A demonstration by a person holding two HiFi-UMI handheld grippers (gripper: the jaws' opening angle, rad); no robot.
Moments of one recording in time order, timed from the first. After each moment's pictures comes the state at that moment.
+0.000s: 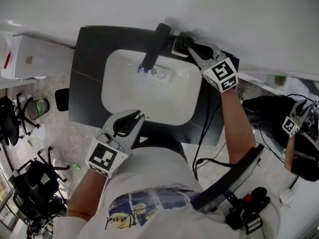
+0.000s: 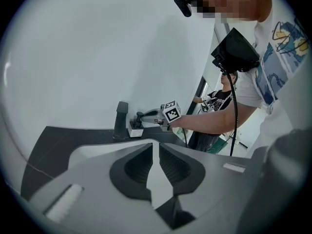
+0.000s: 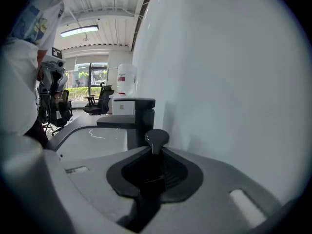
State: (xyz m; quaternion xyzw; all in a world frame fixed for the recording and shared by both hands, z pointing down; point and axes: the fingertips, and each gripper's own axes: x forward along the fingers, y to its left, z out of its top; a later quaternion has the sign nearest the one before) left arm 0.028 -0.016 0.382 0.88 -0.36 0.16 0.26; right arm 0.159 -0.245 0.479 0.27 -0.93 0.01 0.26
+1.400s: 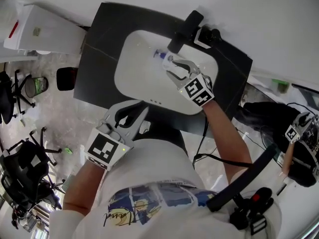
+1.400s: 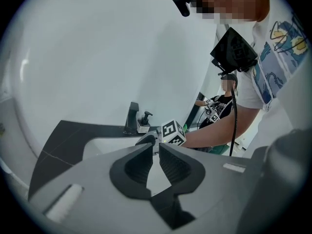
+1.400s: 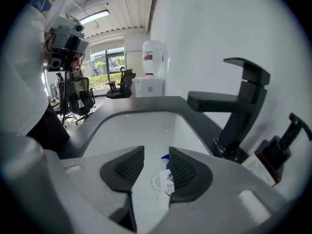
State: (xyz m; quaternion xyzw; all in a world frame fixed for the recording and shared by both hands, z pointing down) left arm -0.021 0.018 0.376 0.87 -0.39 0.15 0.25; right arm 0.034 -0.095 0.554 0.14 -0.92 0.04 0.37
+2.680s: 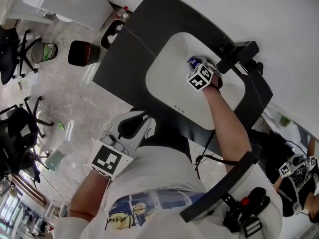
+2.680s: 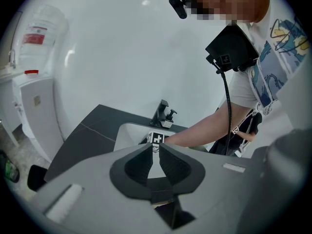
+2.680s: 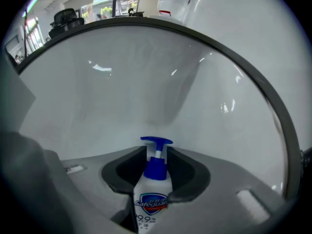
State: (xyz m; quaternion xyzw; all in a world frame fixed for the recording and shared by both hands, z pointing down) left arm -0.120 0.060 0.405 0.80 -0.49 0.12 0.32; right arm -0.017 -0.148 0.737 0.10 -0.79 -0.05 0.61
